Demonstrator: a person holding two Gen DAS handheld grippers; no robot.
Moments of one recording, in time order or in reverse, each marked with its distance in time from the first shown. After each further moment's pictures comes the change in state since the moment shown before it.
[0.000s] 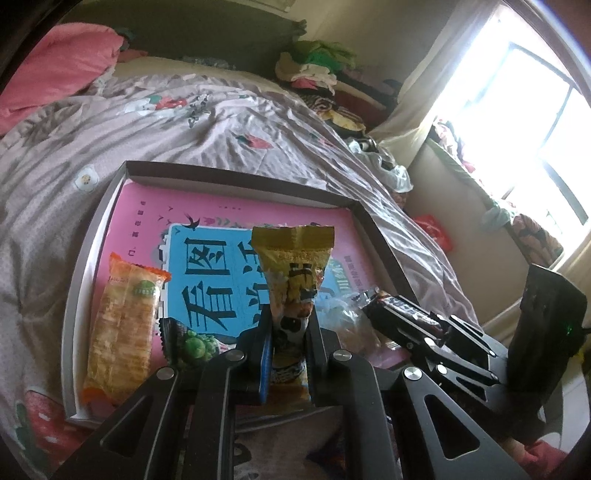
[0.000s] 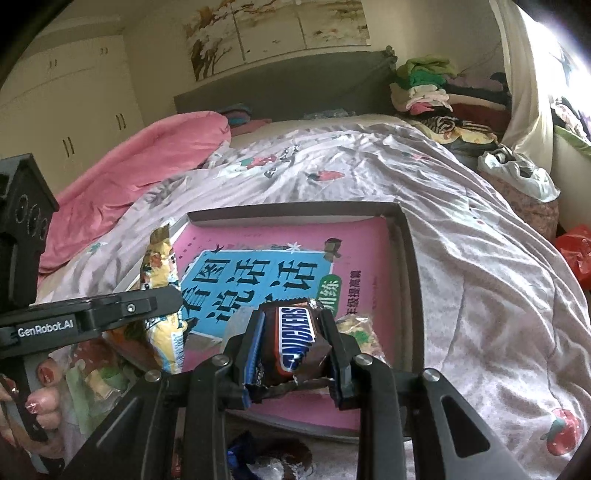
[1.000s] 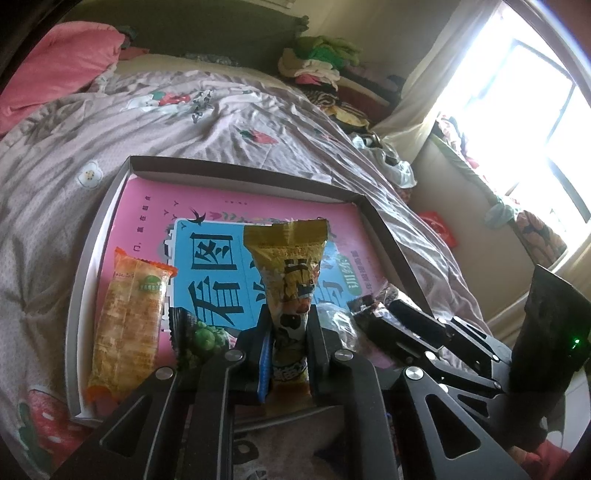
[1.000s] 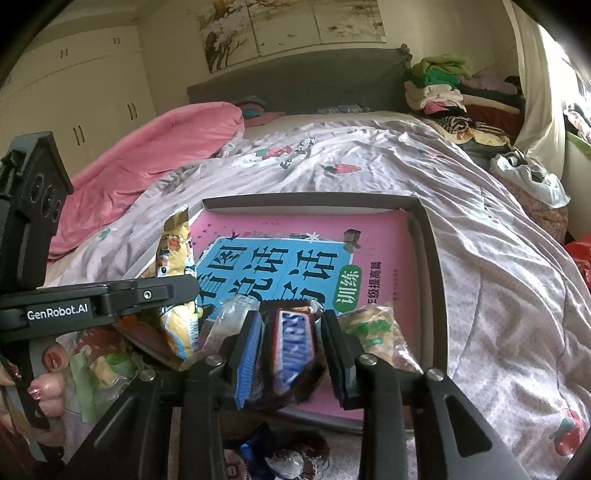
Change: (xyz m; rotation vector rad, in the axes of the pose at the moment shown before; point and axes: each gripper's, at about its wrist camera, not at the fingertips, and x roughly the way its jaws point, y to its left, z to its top) left arm 0.002 0.005 0.000 0.002 0.014 0.012; right arm 0.000 0.010 -0.006 -0.037 0.014 0.026
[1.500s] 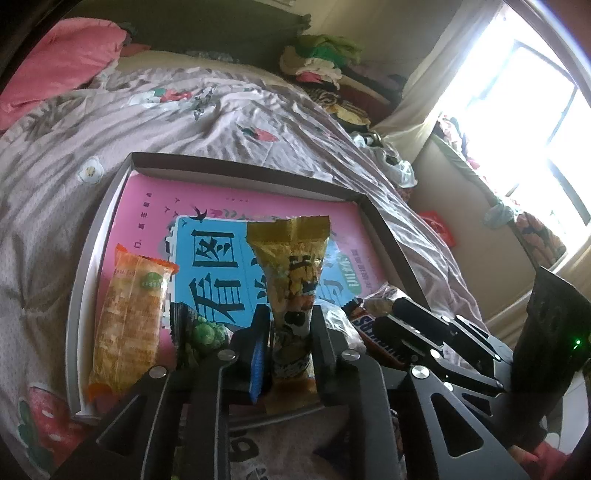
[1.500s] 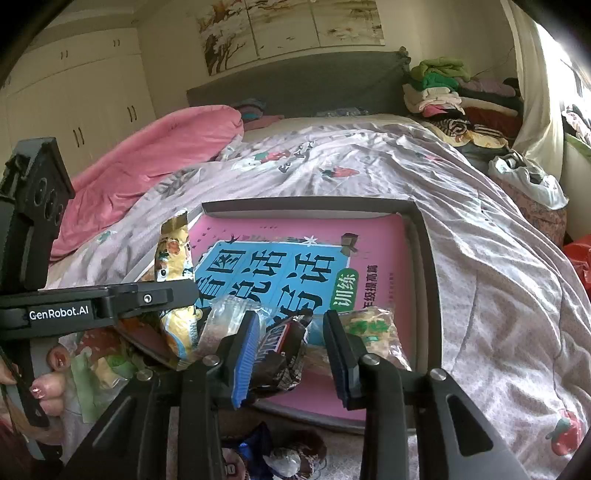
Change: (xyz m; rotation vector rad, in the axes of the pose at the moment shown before) left arm 0.000 0.001 -0.002 -0.010 0.008 0.001; right arm -0.004 -0.001 0.001 0.002 -0.006 -0.006
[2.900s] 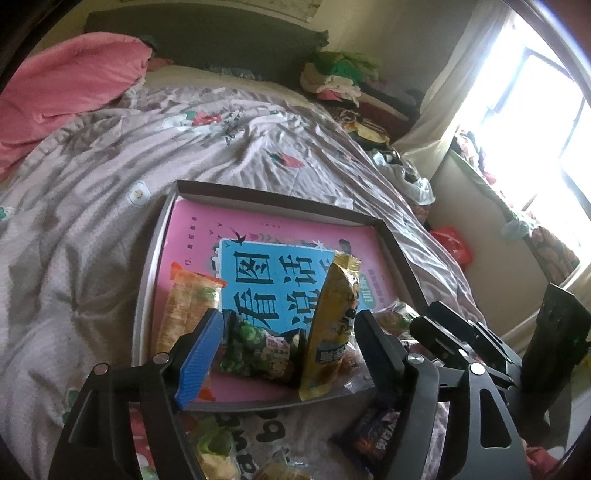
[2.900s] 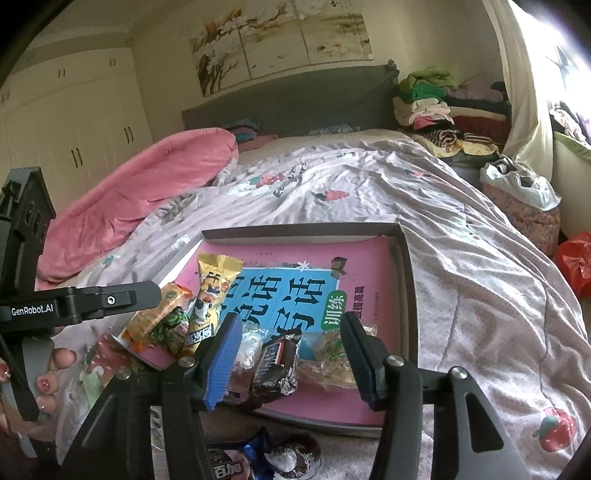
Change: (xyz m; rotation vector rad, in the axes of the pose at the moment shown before) left arm -0.043 0.005 0.010 -0.019 -0.059 0.087; right arm -0.025 -0.007 0.009 0.044 -0.080 -0.004
